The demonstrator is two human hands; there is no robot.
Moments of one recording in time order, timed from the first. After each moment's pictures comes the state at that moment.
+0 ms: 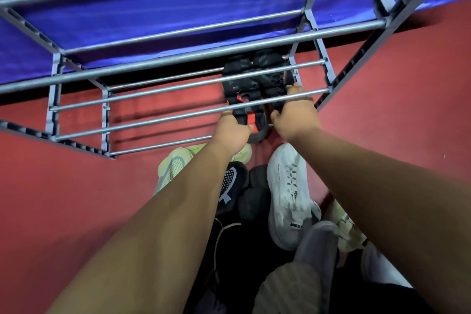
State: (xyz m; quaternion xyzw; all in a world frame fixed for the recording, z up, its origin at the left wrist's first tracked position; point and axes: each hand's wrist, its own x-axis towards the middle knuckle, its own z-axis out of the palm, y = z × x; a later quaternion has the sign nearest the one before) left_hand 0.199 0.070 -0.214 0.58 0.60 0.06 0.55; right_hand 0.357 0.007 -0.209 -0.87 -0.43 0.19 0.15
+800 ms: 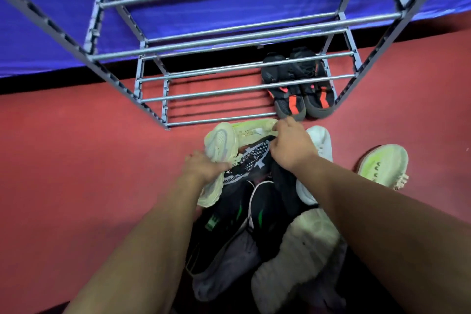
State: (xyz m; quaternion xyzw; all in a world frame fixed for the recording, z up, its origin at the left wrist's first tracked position) left_hand -0.014 -0.005 -0.174 0.57 0.71 -0.16 0.38; right_hand 0.223 -0.074 -0.179 -0.80 -0.54 0.24 0.10
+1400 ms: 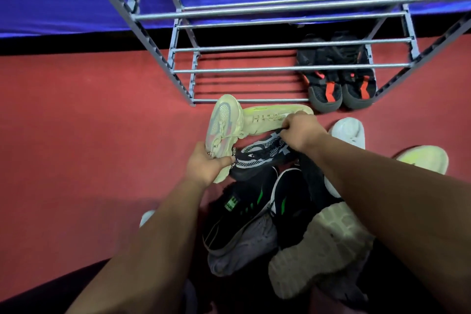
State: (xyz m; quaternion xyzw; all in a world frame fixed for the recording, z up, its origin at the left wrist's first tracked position) left_hand -0.092 -0.040 -0.202 0.48 0.72 0.12 0.49; right_hand 0.190 -0.036 -0.197 -0.78 -0.53 0.34 0.00
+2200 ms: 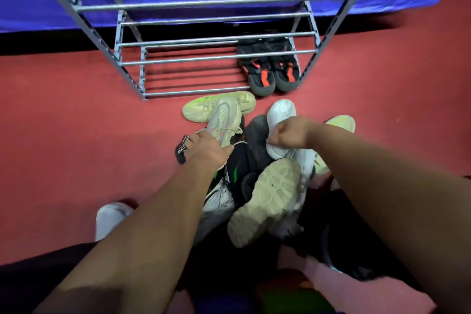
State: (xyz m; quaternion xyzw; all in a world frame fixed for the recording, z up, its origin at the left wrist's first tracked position) left_hand 0.017 -0.098 -0.173 0.68 0.65 -0.15 0.30; right_hand 0.252 -0.159 -0.105 -0.74 -0.52 0.40 -0.14
